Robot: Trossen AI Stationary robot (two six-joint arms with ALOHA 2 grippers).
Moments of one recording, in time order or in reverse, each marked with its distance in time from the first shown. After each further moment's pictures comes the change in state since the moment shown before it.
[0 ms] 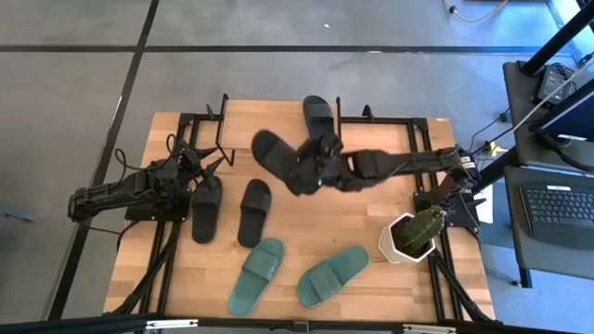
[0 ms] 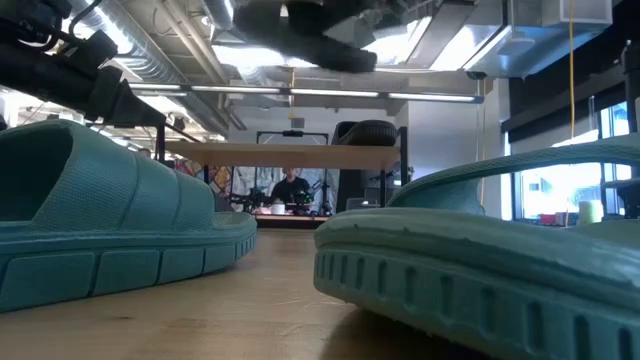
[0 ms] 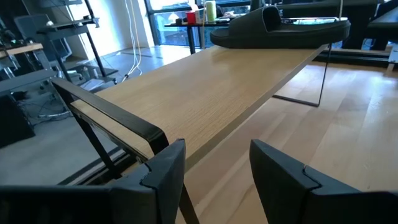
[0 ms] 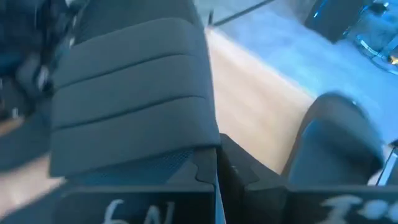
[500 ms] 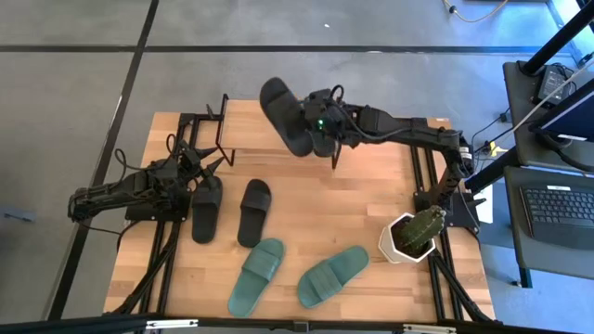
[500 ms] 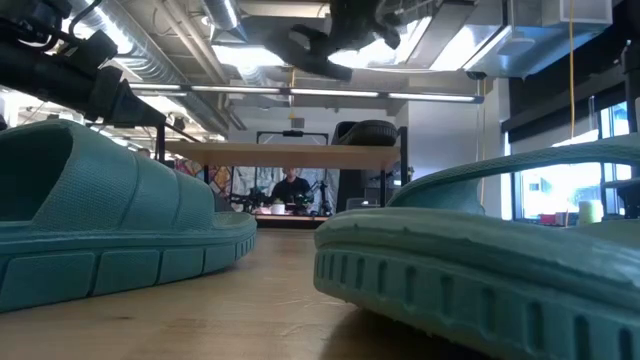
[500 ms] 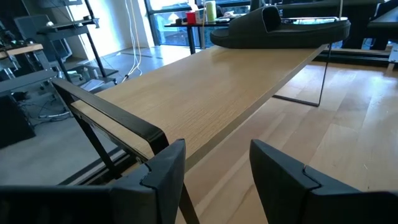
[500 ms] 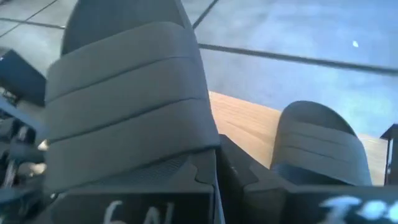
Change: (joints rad) left arm 0.000 0.000 0.000 0.000 0.000 0.003; right arm -0.287 0.010 0.065 0.051 -0.160 0.228
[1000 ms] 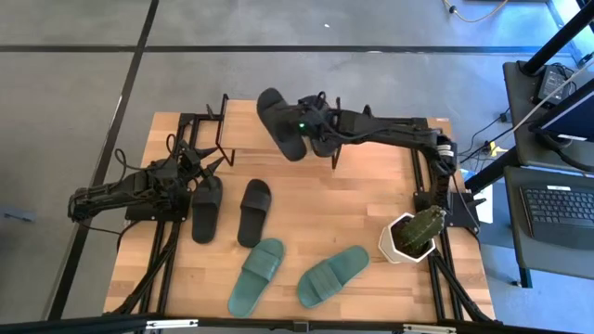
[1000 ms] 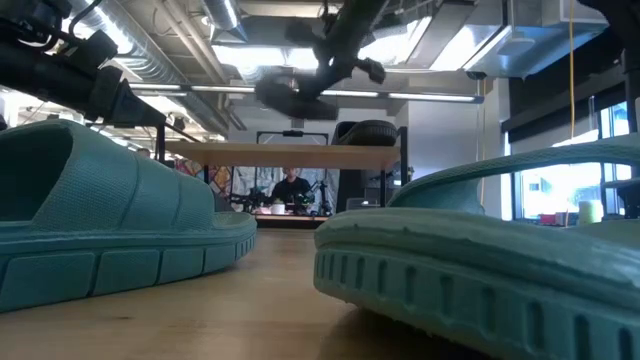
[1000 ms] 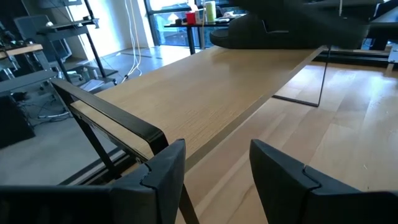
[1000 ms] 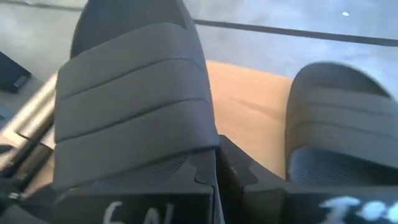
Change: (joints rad) left arm 0.000 0.000 0.000 0.001 0.001 0.001; right arm -0.035 0.142 -0.001 0.011 -0.027 0.055
